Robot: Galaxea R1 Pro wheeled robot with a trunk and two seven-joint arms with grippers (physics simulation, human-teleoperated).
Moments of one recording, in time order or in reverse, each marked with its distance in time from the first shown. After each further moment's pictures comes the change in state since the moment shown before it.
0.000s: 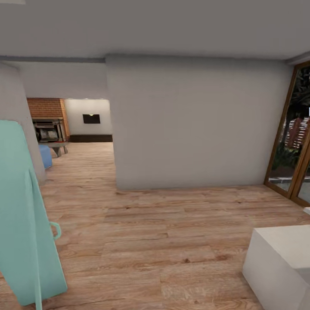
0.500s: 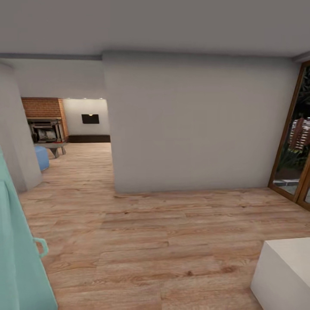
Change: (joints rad) left arm 0.000 0.000 0.000 0.000 0.000 0.000 0.000; right arm 0.000 0.000 0.000 0.000 0.000 0.000 0.000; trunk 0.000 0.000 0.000
